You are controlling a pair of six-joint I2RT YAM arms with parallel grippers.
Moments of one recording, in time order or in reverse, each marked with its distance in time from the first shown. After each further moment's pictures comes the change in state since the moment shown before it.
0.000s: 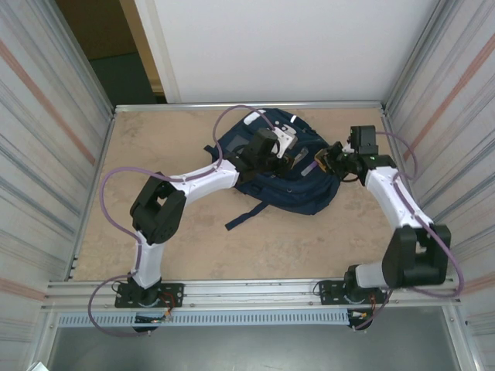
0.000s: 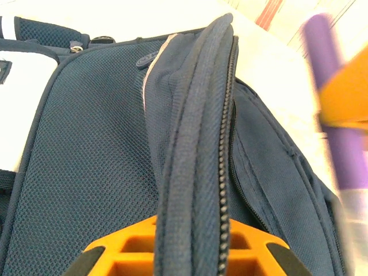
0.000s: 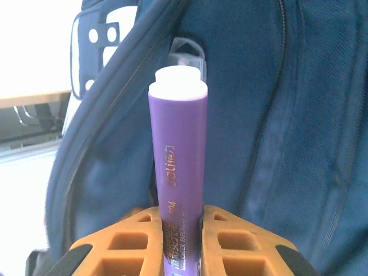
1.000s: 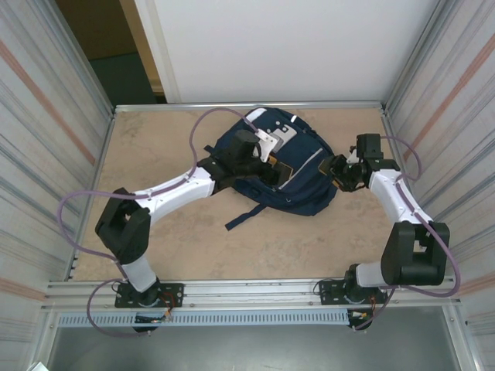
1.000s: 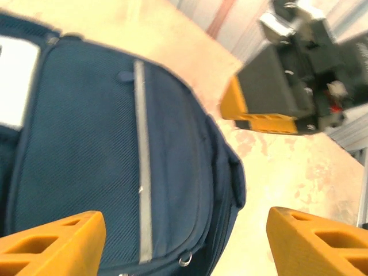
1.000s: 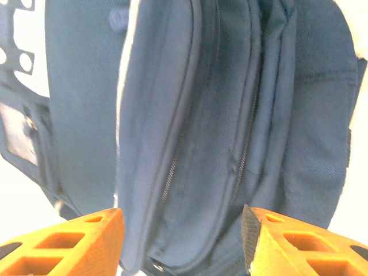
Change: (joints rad) left arm 0.024 -0.276 -0.196 -0.086 0.099 -0.098; right arm -0.071 -0.038 -0.072 -0.160 0.029 -0.354
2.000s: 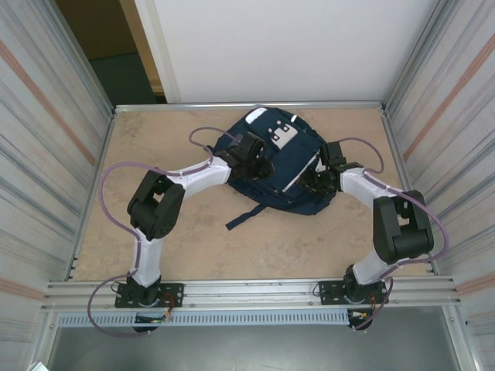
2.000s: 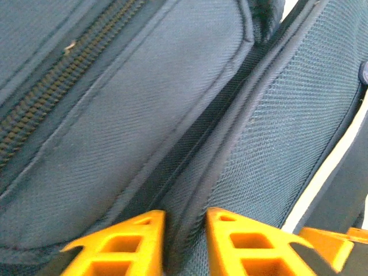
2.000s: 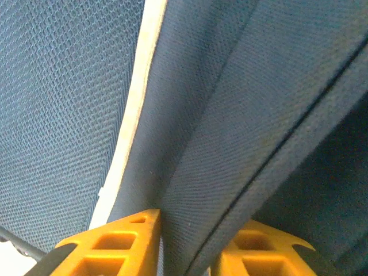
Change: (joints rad) left arm 0.071 0.291 0.127 -0.119 -0.136 -0.617; right arm 0.224 0.224 -0.044 0.242 0.128 -0.042
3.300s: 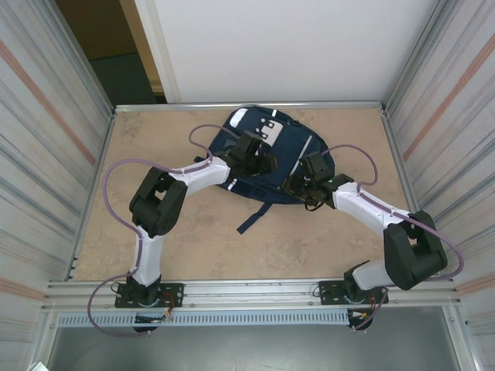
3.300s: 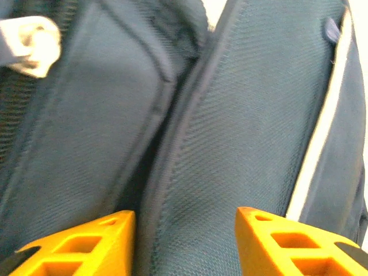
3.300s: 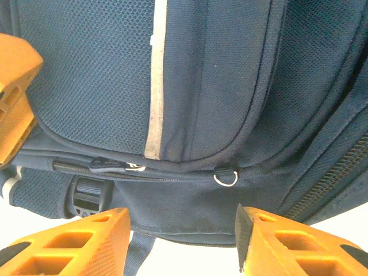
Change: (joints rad) left arm 0.021 0.032 0.003 0.104 -0.002 0.106; right arm 0.245 -0.201 -0.093 -0.011 0.208 0.288
